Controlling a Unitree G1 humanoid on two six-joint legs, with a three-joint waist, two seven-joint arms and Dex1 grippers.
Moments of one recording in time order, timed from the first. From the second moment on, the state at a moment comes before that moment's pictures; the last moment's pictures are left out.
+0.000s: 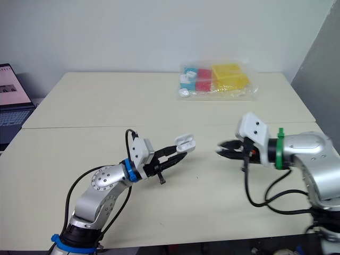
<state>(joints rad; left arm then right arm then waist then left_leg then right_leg) -0.25 0.37 -0.13 -0.26 -0.33 0.22 -0.77 -0.46 -0.61 -0.14 -0.64 0.39 0.94 1.00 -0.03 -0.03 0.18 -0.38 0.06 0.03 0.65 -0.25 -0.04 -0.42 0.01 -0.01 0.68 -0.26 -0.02</state>
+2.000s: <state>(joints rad) -0.29 0.36 -0.12 -0.23 -0.37 0.23 -0.82 -0.25 -0.43 0.10 -0.55 0.39 0.49 0.62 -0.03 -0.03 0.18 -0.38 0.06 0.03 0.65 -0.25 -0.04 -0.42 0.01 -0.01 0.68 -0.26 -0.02</state>
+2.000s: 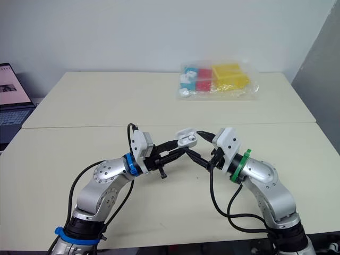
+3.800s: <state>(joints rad) -0.27 0.39 -0.12 -0.16 -0.27 0.15 -0.80 -0.31 -0.44 0.08 -0.32 0.21 0.99 0.32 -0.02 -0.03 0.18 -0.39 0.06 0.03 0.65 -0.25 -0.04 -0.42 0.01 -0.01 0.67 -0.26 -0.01</state>
